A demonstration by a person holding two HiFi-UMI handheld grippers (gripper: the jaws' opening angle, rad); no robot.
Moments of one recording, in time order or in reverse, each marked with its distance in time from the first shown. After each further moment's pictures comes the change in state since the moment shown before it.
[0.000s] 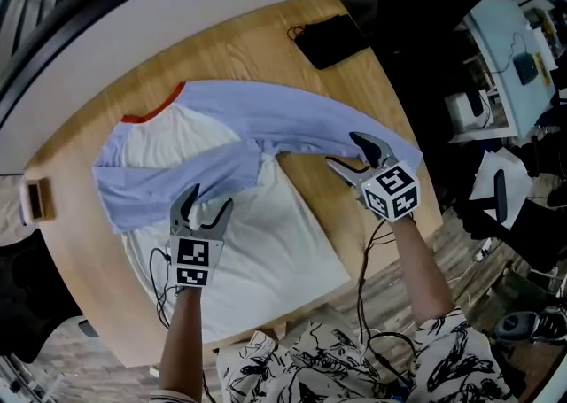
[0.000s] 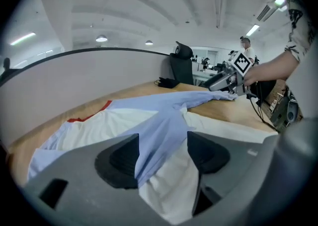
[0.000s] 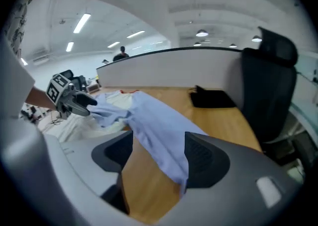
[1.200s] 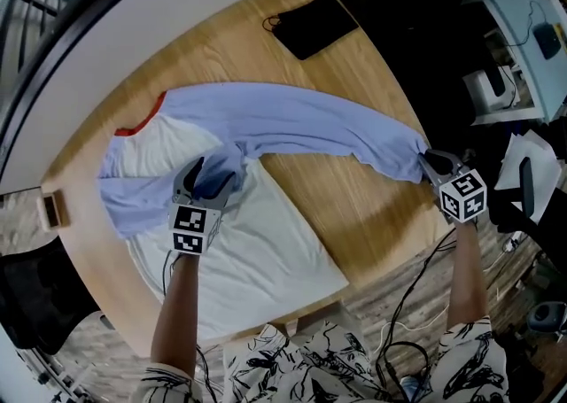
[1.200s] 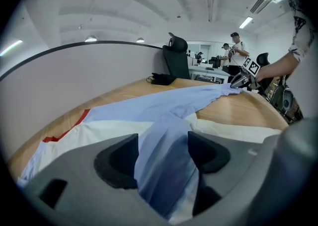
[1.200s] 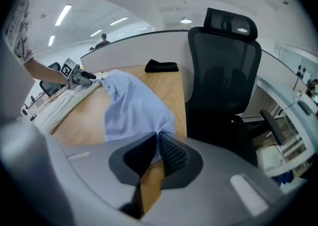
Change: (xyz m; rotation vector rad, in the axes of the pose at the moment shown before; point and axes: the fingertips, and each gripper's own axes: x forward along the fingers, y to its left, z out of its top) left arm 0.086 -0.007 0.028 0.093 0.043 -0.039; right arm -0.128 -0.167 -0.157 0.082 0.158 -0.141
